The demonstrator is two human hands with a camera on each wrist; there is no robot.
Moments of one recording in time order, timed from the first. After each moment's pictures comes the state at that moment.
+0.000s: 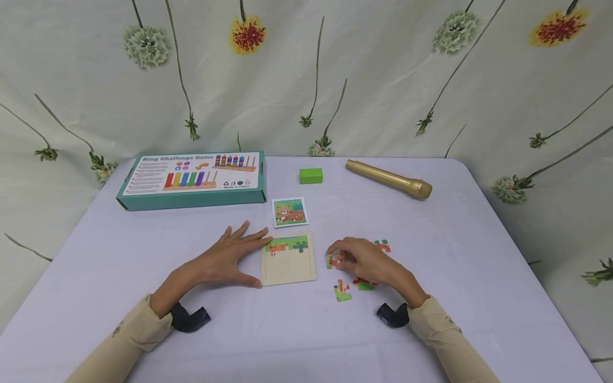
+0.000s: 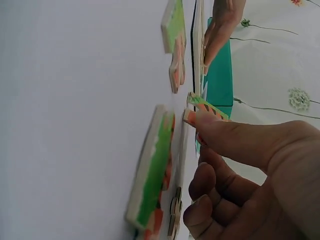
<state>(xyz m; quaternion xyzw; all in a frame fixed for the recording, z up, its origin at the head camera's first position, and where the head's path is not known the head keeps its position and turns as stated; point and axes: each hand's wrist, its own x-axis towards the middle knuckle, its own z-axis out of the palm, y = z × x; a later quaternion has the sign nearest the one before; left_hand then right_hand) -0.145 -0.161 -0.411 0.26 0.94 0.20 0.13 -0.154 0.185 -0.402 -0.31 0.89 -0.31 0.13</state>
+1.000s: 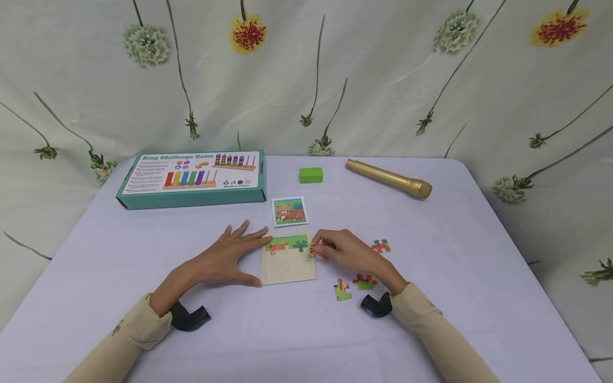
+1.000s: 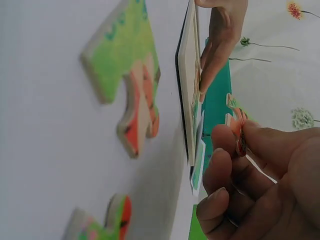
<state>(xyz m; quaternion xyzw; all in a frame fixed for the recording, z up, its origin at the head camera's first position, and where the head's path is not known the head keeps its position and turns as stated) -0.146 -0.161 -0.411 0.26 0.94 0.20 0.13 -0.171 0.153 -0.397 -0.33 0.84 -0.39 0.17</state>
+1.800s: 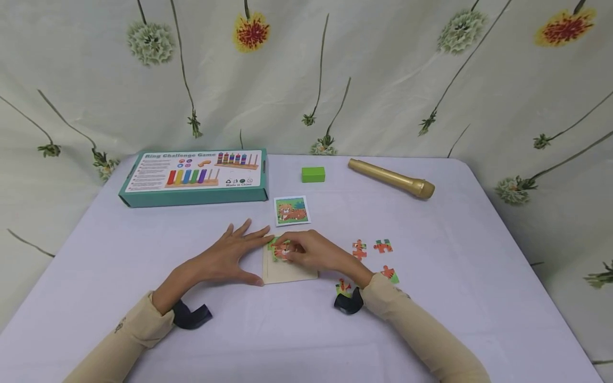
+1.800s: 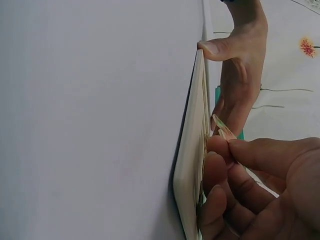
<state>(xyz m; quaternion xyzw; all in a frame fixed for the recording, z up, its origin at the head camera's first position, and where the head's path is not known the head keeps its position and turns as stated) -0.146 -0.162 -0.408 0.27 0.93 0.19 0.13 -0.177 0.088 -0.402 -0.38 0.82 -0.38 0.19</state>
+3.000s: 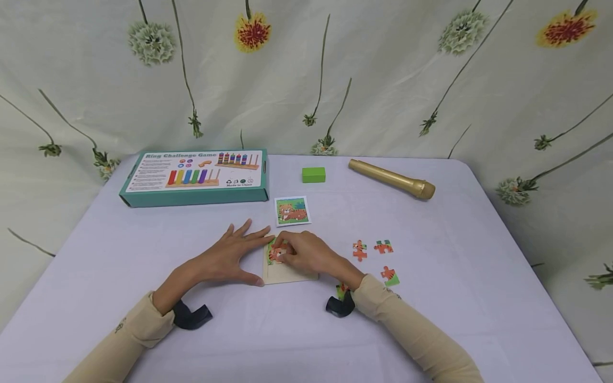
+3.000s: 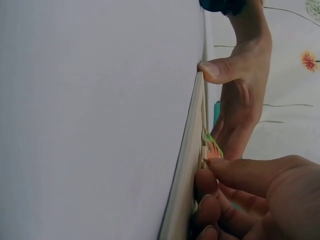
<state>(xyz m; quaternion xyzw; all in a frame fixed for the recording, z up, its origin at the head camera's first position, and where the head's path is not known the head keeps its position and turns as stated) -0.145 -0.163 -0.409 0.27 0.93 0.20 0.13 -0.171 0.069 -0.403 -0.35 0.87 -0.31 0.15</state>
